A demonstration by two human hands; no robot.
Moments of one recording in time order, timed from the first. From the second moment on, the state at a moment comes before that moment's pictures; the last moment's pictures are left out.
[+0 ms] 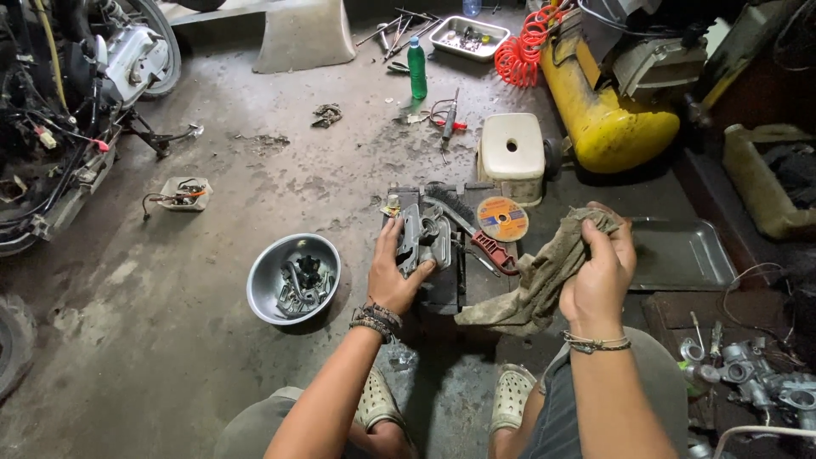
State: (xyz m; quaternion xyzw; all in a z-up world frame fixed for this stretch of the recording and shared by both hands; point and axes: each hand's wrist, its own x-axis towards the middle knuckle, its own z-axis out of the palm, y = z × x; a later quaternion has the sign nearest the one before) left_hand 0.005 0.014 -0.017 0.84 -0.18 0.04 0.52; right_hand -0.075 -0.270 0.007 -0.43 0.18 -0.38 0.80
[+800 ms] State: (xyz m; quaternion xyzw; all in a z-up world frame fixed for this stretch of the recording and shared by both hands) left_hand -0.021 -0.012 -0.029 0.79 -0.20 0.12 0.56; right_hand -0.075 -0.233 0.017 -0.48 0.16 -0.34 0.79
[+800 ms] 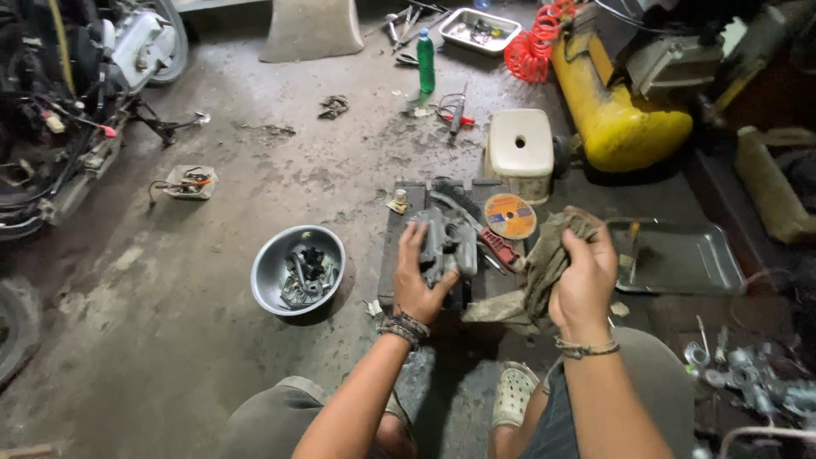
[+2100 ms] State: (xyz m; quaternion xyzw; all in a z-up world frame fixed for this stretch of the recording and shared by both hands) left_hand -0.017 -0.005 -0.037 0.84 -0.26 0.15 0.45; right_hand -0.090 -0.179 0.021 -0.86 -0.01 -0.23 0.46
